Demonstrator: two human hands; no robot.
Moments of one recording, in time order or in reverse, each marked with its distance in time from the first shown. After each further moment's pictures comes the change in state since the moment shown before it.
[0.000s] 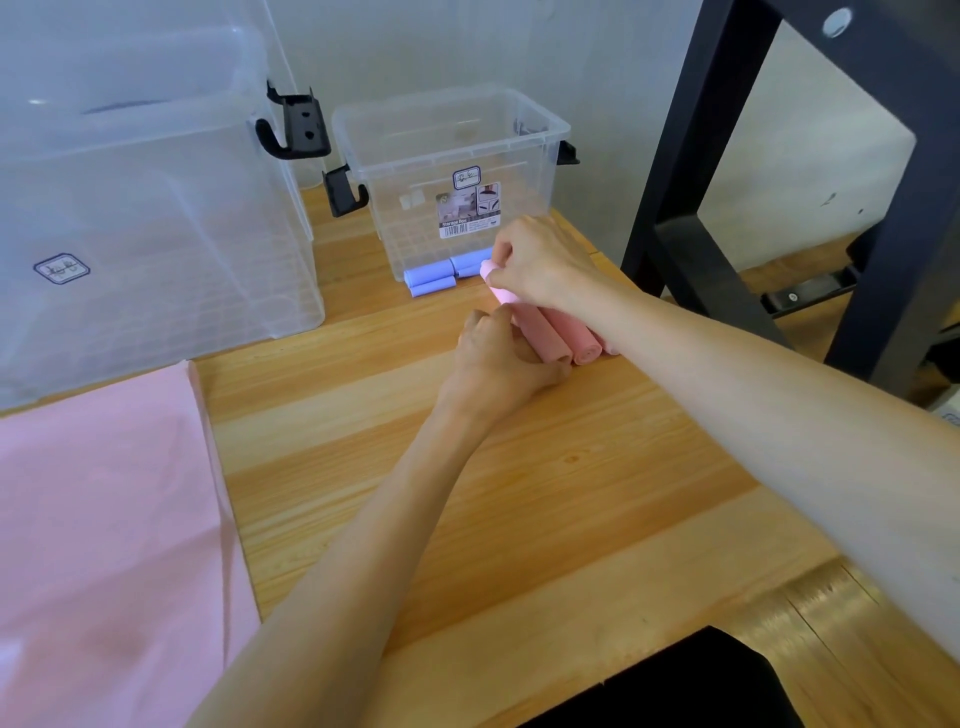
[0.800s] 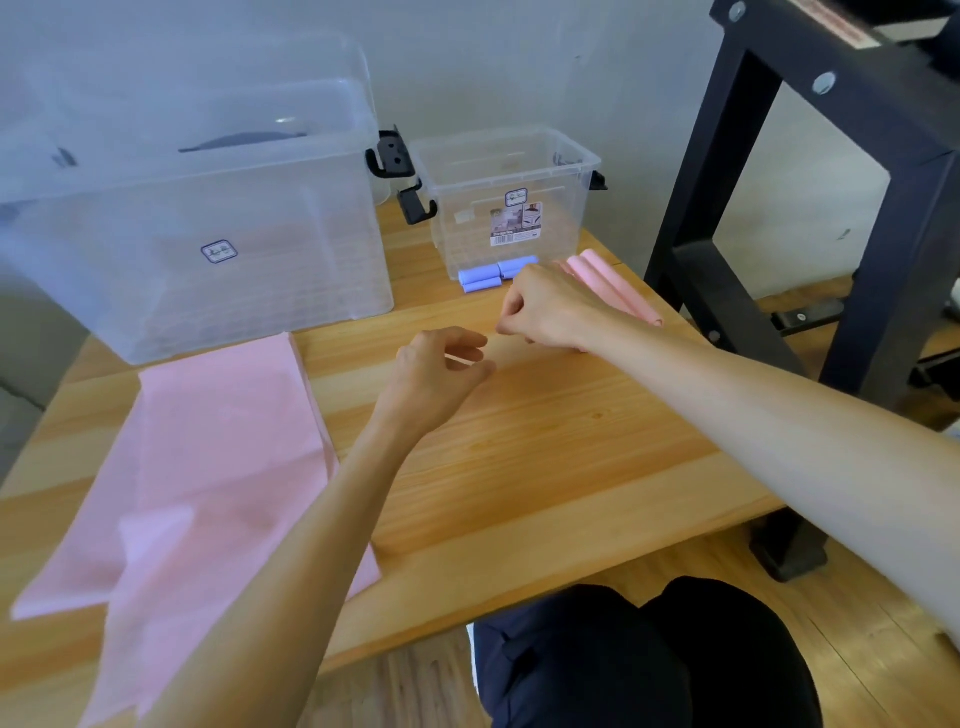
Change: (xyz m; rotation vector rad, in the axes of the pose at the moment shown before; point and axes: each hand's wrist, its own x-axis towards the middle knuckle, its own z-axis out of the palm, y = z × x) left_hand -0.078 -0.038 -0.068 -0.015 0.144 0.025; right_hand -0.087 -0.047 -0.021 0.032 -0.194 -0.067
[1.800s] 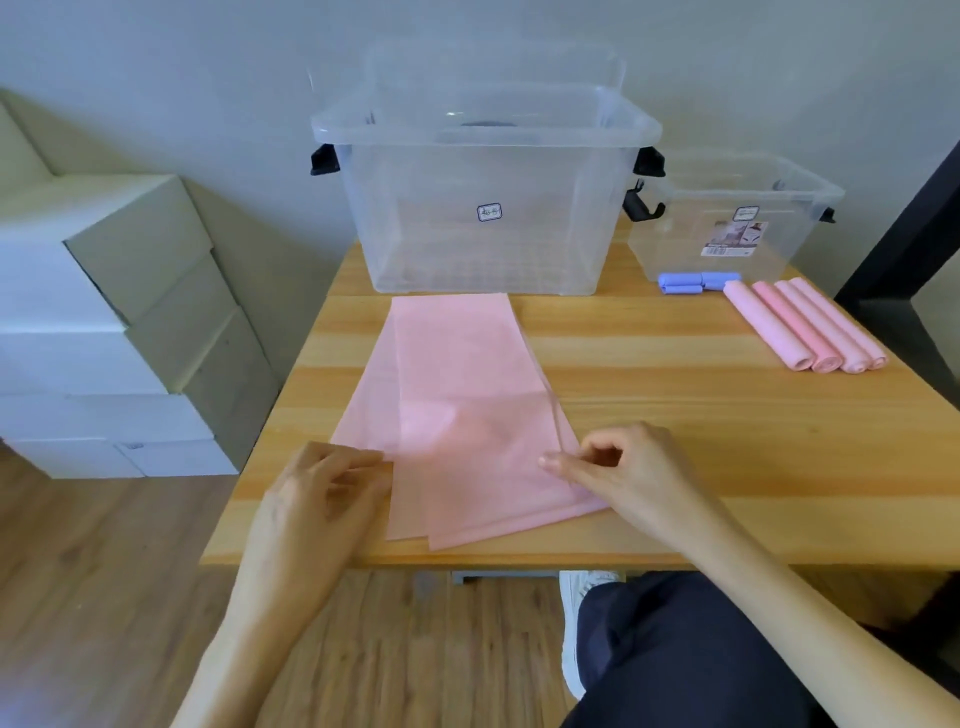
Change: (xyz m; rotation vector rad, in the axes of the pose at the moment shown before) left_hand -0.252 -0.141 -0.155 0.092 0.415 -0.254; right_hand -0.150 -0.121 0.112 0.393 -0.035 -0.216
